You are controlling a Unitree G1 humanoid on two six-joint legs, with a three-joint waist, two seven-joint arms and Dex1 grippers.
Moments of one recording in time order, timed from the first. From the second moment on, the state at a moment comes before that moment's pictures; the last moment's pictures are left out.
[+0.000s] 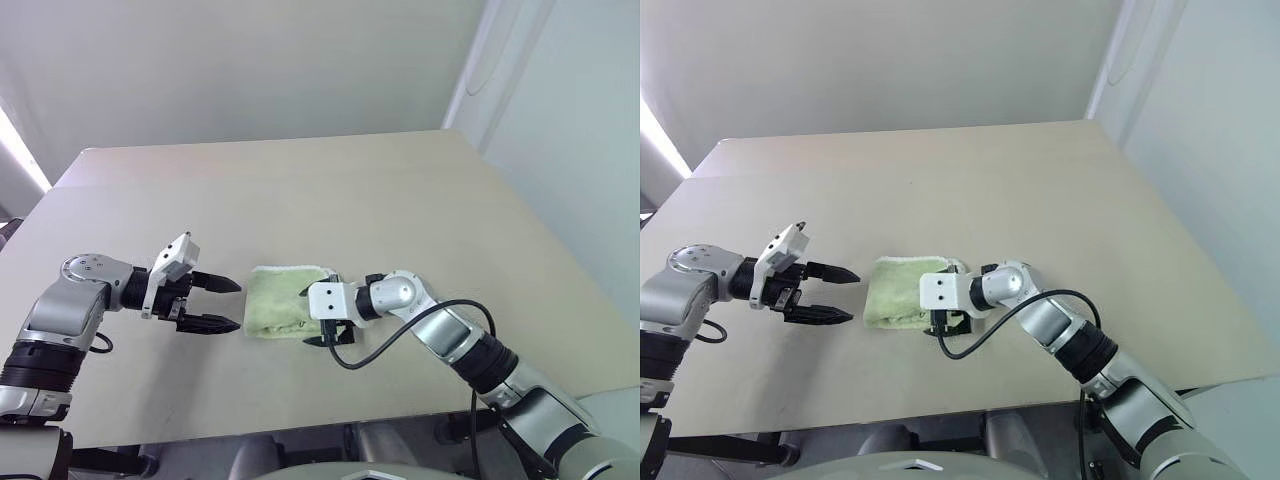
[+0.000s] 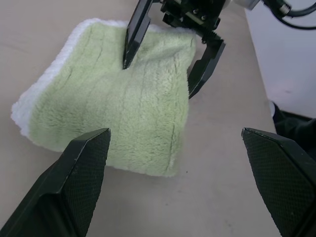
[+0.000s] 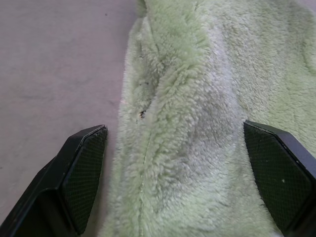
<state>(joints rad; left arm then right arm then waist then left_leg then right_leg) -0.37 0.86 -0.07 0.17 -0.40 0.42 -1.55 -0.56 -0.44 0.65 0.00 -0.11 0.29 0.98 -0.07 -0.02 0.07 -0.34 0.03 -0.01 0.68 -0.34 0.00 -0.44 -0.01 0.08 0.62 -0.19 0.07</state>
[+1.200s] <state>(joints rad) -0.40 0.84 -0.07 0.23 -0.38 0.40 -1.54 -0.60 -0.31 0.52 0.13 -0.19 0.29 0.86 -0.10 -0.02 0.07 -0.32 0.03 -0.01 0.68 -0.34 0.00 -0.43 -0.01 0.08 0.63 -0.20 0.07</state>
